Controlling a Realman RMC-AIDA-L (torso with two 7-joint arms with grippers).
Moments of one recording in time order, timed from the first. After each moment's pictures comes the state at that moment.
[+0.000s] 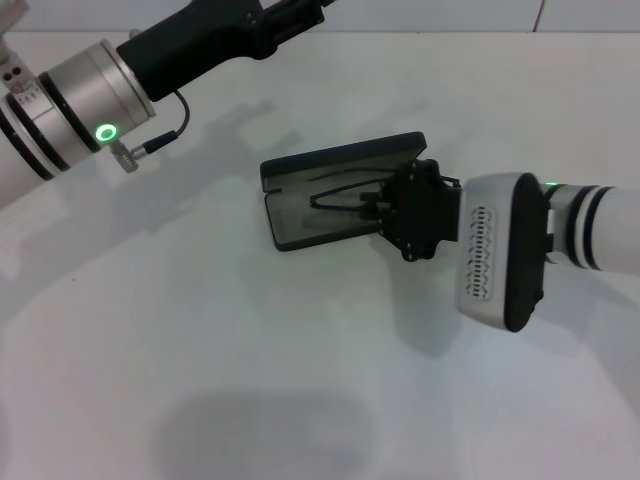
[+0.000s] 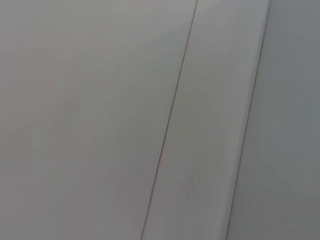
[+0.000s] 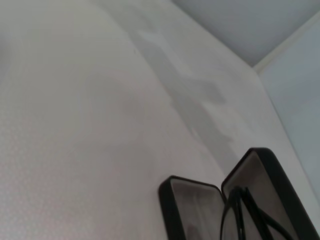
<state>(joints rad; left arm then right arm) -0.60 -2.08 0.90 0.45 1.24 1.38 -1.18 0.58 2.03 -1.99 -0.86 -1.36 -0.50 0.77</state>
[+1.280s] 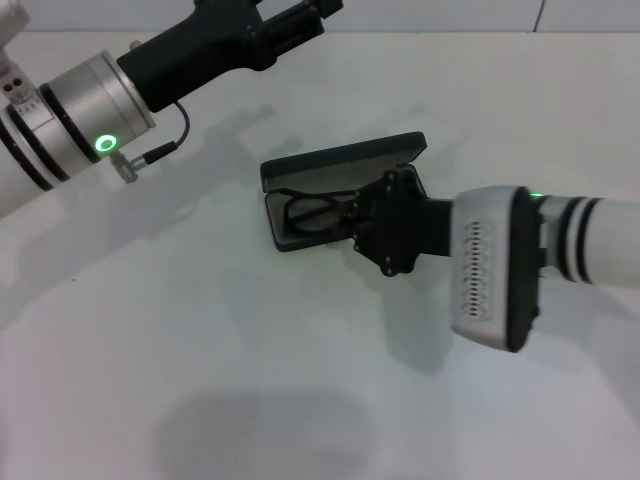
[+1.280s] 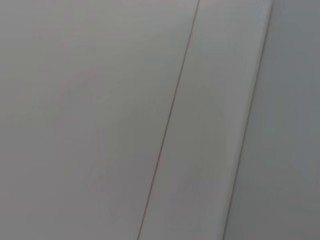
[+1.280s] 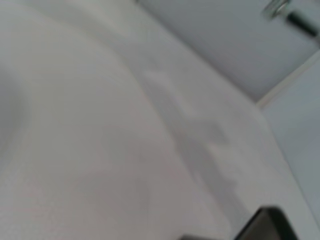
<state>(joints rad) -0.59 -2.08 0.90 0.44 1.24 1.39 -1.18 0.54 2.03 -2.01 -0.92 -1.30 -0.56 0.74</state>
